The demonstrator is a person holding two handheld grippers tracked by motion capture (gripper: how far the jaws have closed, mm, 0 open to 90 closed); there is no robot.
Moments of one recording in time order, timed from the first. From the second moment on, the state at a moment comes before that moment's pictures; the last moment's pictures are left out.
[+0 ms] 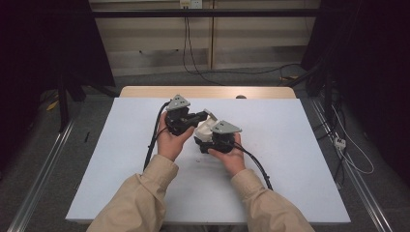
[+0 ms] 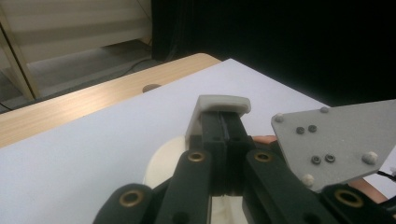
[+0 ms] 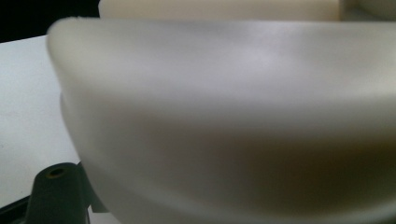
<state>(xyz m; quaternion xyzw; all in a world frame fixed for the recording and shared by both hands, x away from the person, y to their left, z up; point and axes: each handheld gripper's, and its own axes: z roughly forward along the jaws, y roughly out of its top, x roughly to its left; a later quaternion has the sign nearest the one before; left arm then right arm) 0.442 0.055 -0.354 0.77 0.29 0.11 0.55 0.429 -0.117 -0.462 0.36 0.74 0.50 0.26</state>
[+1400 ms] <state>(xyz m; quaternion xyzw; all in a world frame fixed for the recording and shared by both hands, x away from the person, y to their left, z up) 0.460 0.035 -0.348 0.78 0.29 0.11 0.54 0.429 -0.118 -0.462 0.36 0.74 0.50 0.26</state>
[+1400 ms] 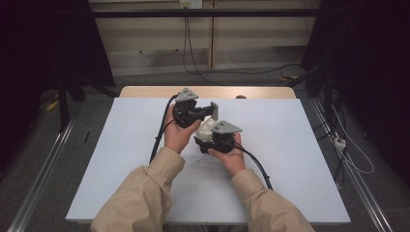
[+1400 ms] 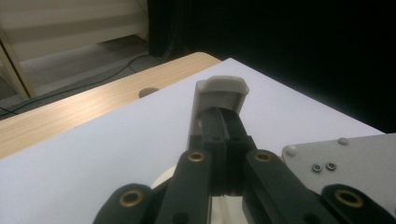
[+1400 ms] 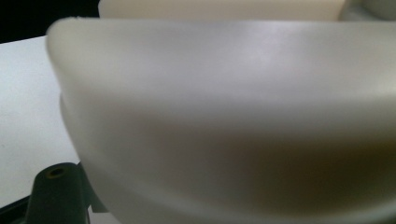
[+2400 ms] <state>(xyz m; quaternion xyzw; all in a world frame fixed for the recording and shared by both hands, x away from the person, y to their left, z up) 0.473 0.024 -0.347 0.79 0.28 0.10 0.54 0.429 -0.118 -0.462 0.36 0.74 0.50 0.25</state>
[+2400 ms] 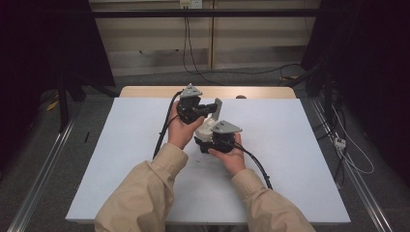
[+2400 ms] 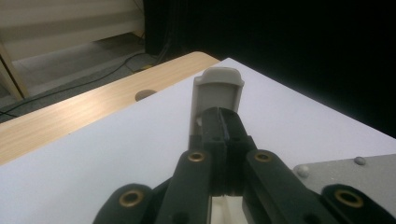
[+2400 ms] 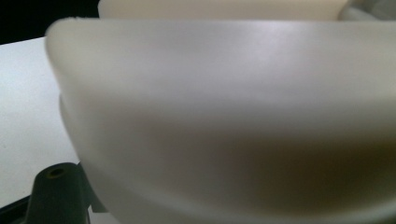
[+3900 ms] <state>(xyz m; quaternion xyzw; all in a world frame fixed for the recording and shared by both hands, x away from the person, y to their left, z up) 0.486 0.009 -0.352 0.80 0.27 0.10 0.53 0.430 -0.118 -0.462 0.36 0.74 0.50 0.25</state>
